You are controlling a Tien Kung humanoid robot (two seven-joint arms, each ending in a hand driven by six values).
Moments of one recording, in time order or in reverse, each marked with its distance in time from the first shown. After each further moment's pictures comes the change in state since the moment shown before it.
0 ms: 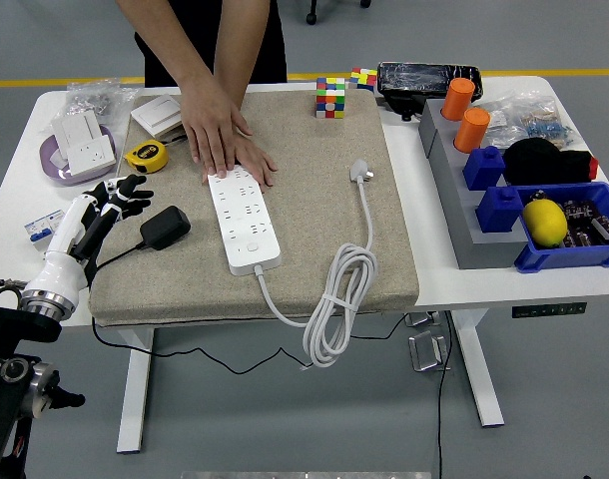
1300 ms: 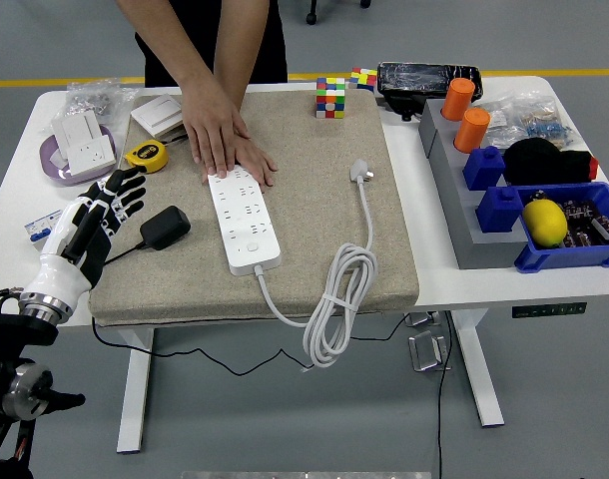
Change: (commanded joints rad) left arm 0.009 0.000 -0.023 -0.018 -0.270 -0.087 0.021; right arm 0.003 0.002 -0.001 0.001 0.012 0.019 -0.006
